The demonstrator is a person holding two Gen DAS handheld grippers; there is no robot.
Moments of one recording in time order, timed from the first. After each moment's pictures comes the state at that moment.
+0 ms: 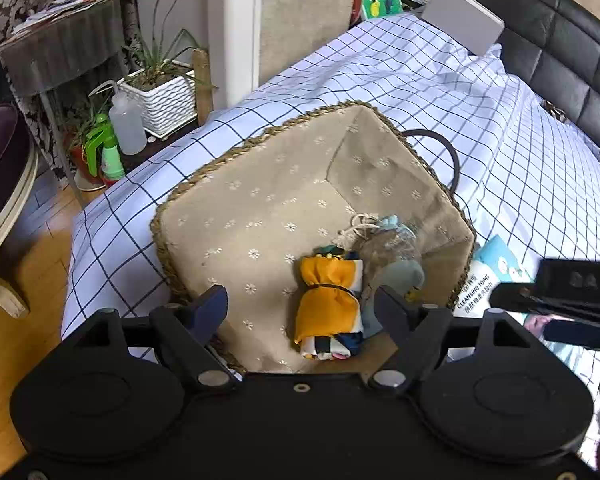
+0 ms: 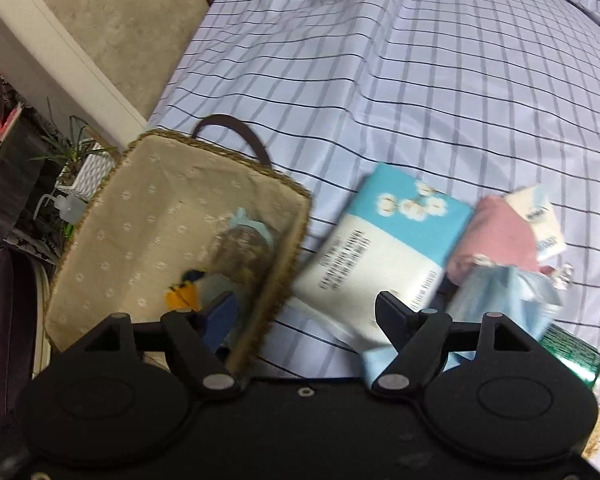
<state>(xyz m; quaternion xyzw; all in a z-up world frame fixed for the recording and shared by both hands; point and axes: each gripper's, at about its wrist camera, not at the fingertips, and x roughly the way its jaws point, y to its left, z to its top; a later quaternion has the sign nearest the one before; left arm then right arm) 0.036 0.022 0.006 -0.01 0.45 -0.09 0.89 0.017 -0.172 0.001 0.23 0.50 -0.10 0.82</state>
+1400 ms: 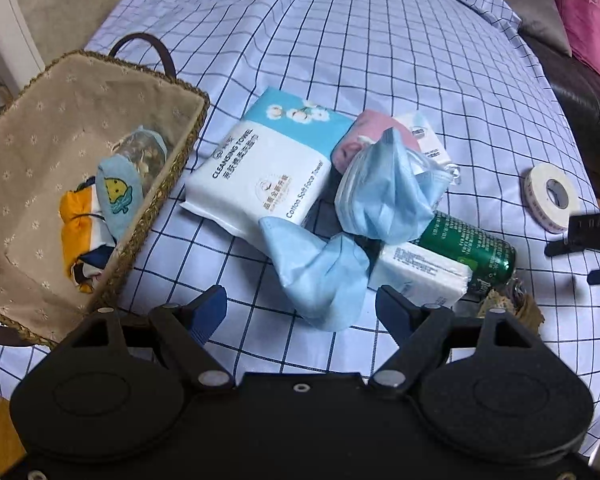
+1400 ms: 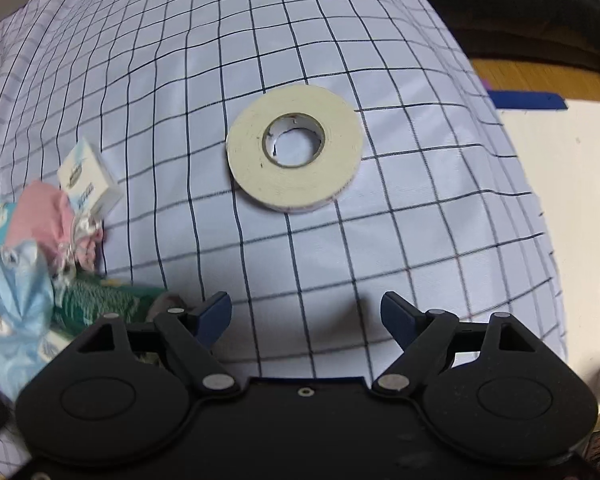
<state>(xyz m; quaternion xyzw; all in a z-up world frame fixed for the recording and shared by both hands) -0.054 -0.119 -0.024 0.15 0.50 -0.27 0.81 -0.192 -0.408 -0.097 0.32 0.52 -0.35 0.71</state>
